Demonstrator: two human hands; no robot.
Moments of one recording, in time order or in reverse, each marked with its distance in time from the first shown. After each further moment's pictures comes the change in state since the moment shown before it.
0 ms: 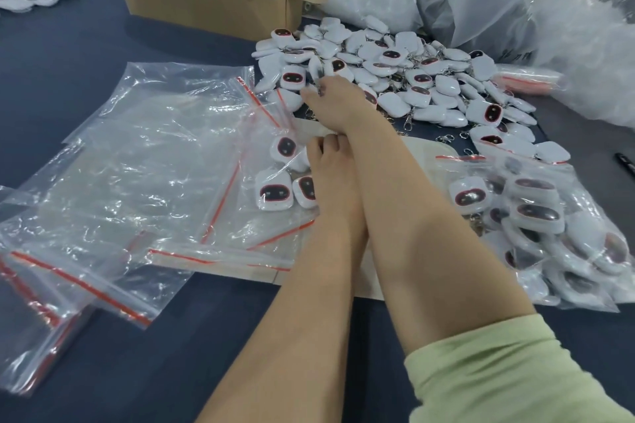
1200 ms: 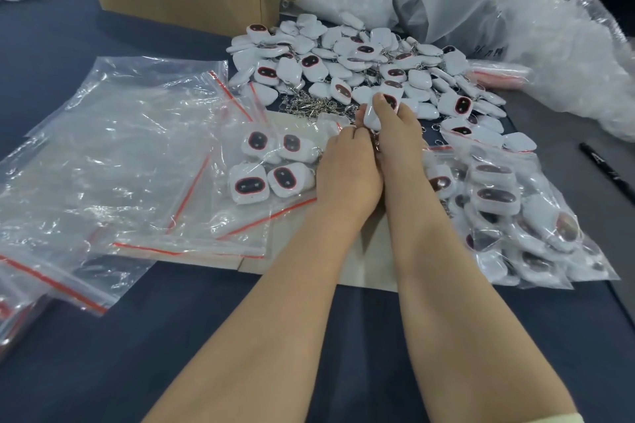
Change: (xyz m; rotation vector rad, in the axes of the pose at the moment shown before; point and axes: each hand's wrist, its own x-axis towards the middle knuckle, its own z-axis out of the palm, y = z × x) left_hand -0.006 0.044 -0.003 -0.338 -0.114 -0.082; right_hand -0.061 0.077 -0.003 1.394 0.477 0.203
